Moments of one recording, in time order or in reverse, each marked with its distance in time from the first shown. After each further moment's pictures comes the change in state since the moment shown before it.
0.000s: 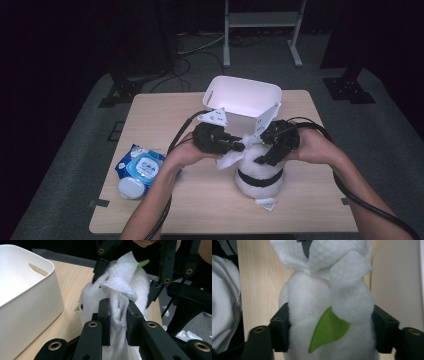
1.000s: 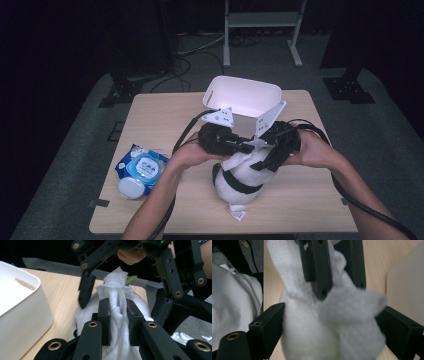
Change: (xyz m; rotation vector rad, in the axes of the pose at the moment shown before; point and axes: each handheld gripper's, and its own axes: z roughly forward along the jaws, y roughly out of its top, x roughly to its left) left arm -0.016 0.017 0.012 -0.036 -0.073 0.040; right arm 0.006 0.002 -0.004 -0.118 0.114 0.012
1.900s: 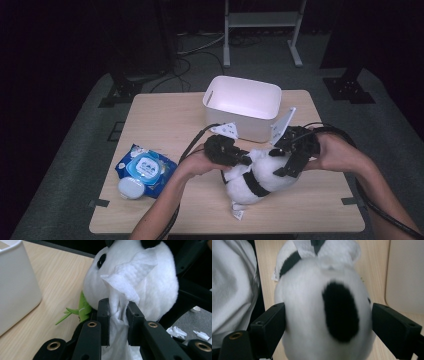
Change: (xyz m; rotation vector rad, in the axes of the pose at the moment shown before) left arm 0.013 -0.044 0.037 0.083 -0.025 -0.092; right arm 0.007 -0.027 -0.019 0.250 -0.038 0.029
